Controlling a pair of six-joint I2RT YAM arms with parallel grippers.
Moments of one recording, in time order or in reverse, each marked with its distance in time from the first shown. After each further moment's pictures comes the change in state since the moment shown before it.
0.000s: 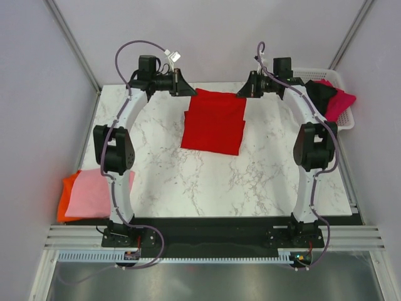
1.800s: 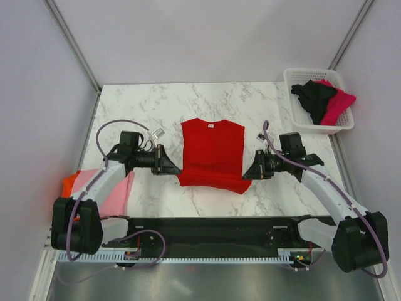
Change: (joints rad) left arm 0.054 -0.989 -1.391 -0.012 0.051 -0.091; right arm 0.124 -1.146 -1.353 -0.042 0.017 0.048
